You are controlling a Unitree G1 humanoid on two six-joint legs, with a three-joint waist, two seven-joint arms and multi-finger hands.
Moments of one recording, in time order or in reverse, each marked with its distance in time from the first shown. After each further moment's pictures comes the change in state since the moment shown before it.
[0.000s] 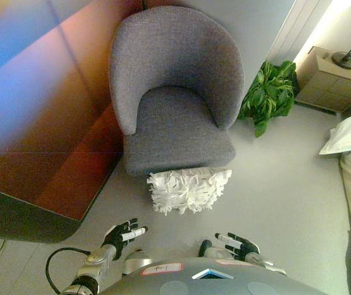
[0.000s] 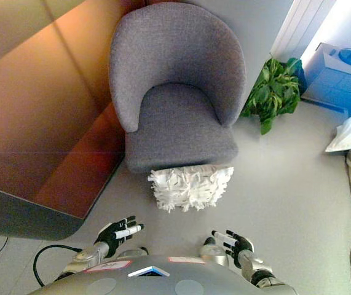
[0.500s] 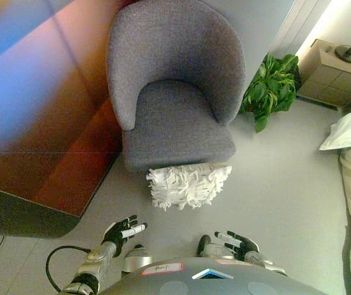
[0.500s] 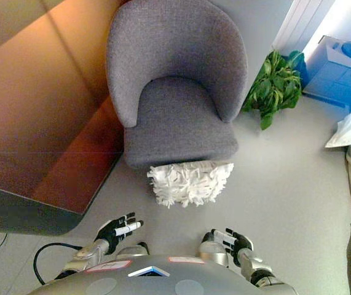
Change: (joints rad) left arm -0.012 0.000 0.000 -0.003 0.005 -0.023 0.025; right arm -0.004 0.000 0.000 -0.005 0.000 -0.025 -0.001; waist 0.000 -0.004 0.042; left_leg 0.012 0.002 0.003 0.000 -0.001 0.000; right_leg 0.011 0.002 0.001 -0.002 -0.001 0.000
